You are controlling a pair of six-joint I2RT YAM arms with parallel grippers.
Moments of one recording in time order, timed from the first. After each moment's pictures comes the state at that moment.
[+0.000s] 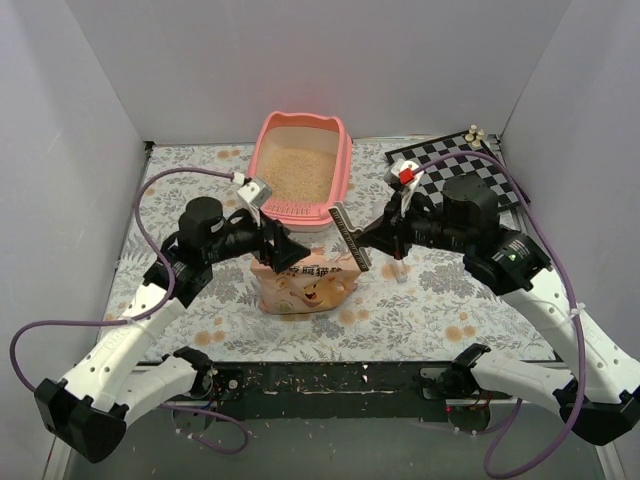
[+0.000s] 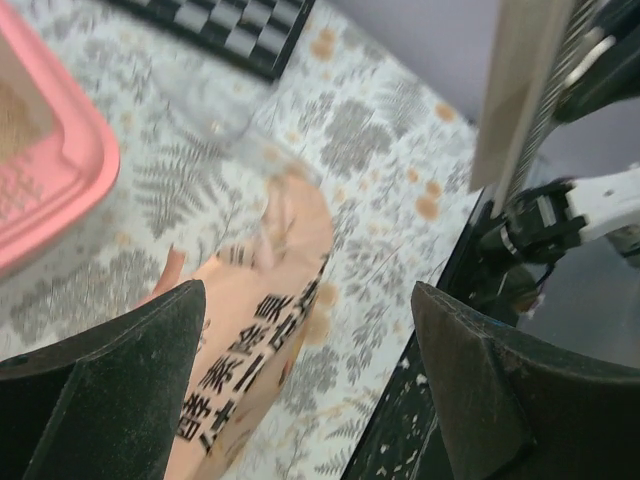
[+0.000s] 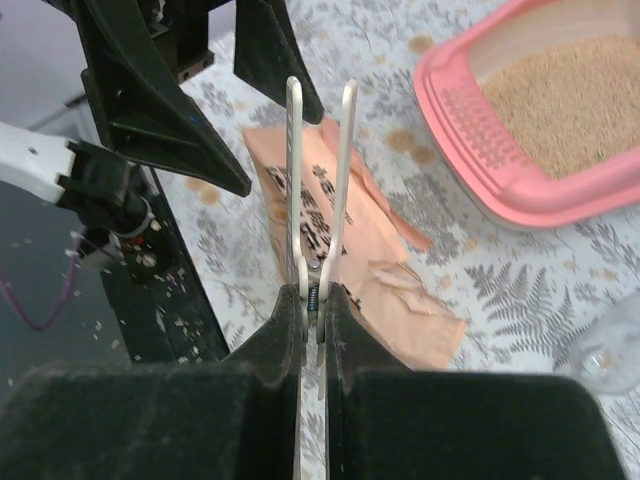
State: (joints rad) left arm -0.50 0.92 0.96 -0.23 0.57 -0.27; right arm 0.72 0.99 1.27 -0.56 -0.45 0.07
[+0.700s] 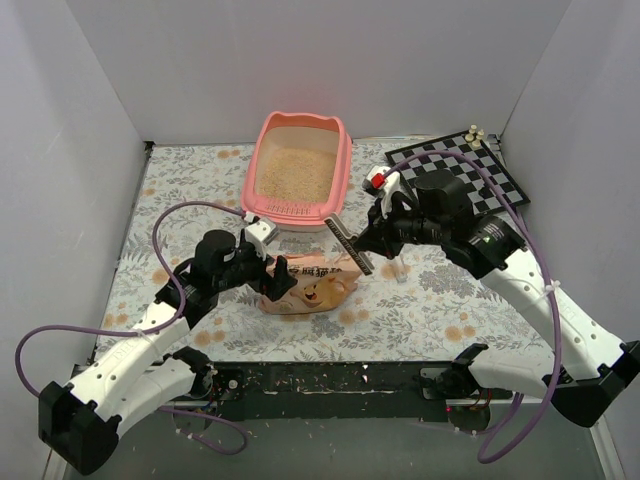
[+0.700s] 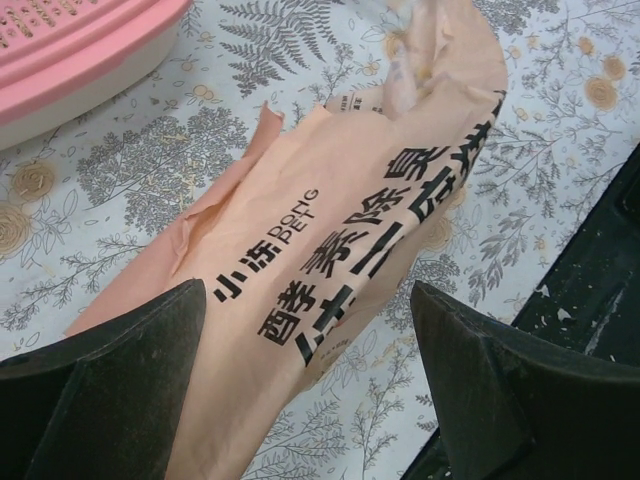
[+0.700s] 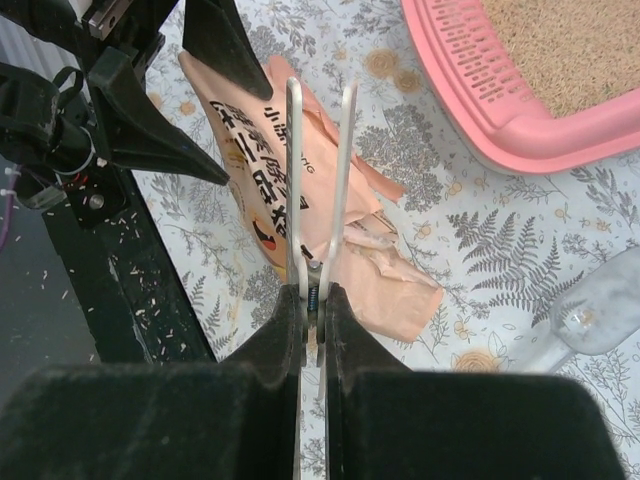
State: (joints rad) left arm -0.55 0.84 0.66 -0.30 0.35 -0.06; right arm 0.71 1.11 1.29 -0.68 -0.42 -0.06
